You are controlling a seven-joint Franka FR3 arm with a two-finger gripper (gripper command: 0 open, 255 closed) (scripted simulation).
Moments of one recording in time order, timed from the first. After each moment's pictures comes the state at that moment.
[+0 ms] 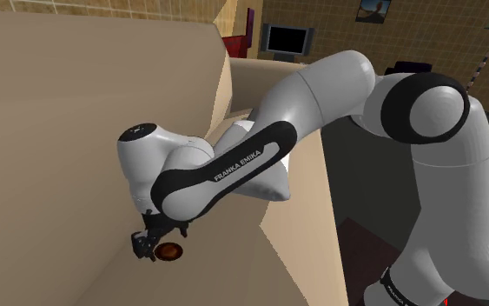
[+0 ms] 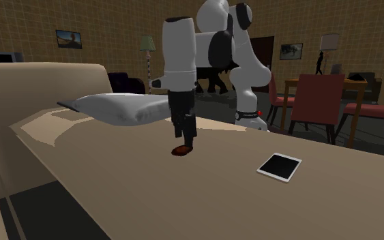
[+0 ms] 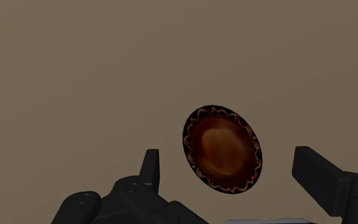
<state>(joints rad) 0.33 0.52 0.50 -1.72 -0.29 2.09 0.81</state>
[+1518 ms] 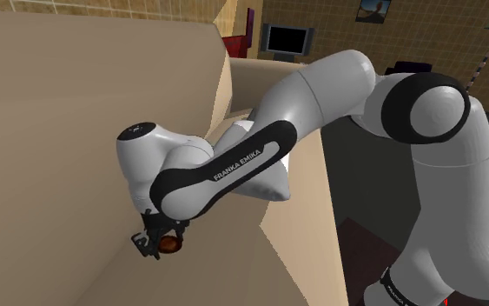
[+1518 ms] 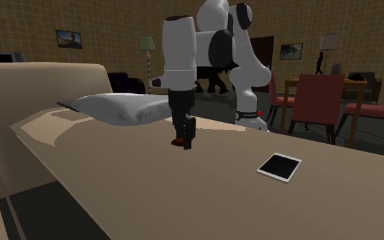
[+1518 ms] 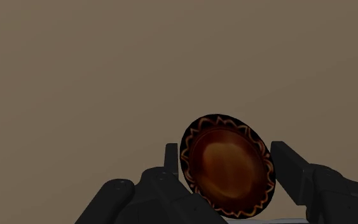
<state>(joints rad) 0.33 0.52 0.50 -1.71 -0.29 2.08 0.81</state>
